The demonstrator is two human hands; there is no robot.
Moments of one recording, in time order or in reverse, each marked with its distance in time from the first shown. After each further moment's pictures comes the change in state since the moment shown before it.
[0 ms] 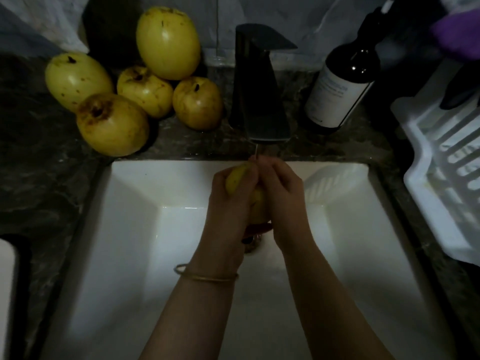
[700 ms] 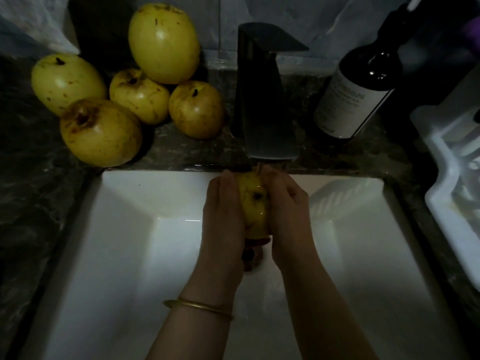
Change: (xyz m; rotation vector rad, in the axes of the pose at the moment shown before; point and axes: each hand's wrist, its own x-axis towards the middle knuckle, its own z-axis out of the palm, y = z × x) left_hand 0.025 0.000 0.000 -0.278 0.117 -0.316; right_hand 0.010 -0.001 0.003 0.155 0.023 0.152
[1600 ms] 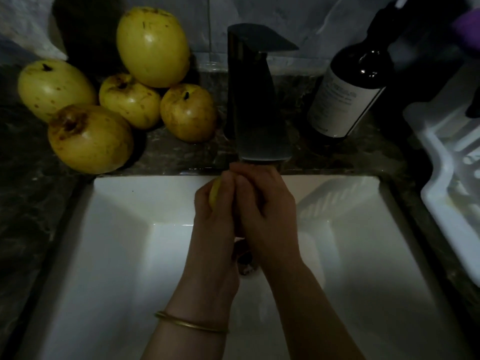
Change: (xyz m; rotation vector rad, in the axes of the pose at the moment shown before) left_hand -0.013 -0.005 -0.010 0.103 -0.202 0.239; right_hand -0.002 0.010 0.008 -0.464 -0.032 -0.551
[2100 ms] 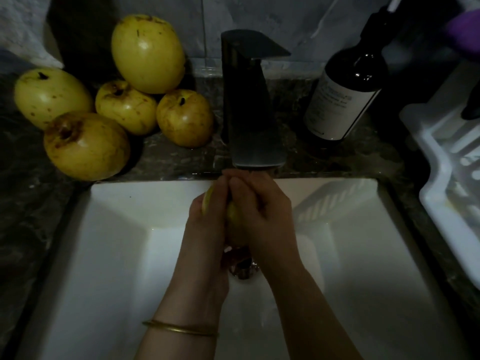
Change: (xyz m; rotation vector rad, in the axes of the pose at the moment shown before) left_hand 0.018 -0.016 -0.017 -0.102 0.106 -0.094; right_hand 0.002 -0.005 0.000 0.137 -0.016 0.163
